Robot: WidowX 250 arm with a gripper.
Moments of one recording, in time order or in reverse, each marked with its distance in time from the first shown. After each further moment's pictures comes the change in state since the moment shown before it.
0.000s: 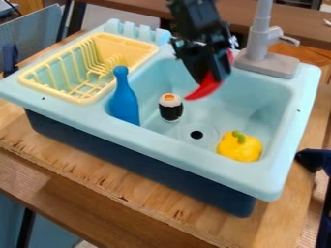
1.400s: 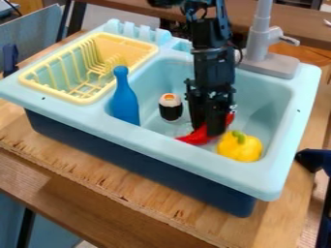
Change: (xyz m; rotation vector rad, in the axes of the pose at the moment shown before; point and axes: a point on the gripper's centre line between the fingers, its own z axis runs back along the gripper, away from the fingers) arm -0.028 0.021 -0.062 0.150 0.343 -0.184
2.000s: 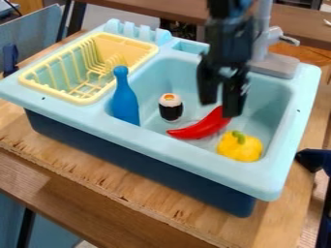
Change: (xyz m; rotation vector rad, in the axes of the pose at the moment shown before) arm 0.013 -0.025 0.041 0.106 -0.037 -0.119
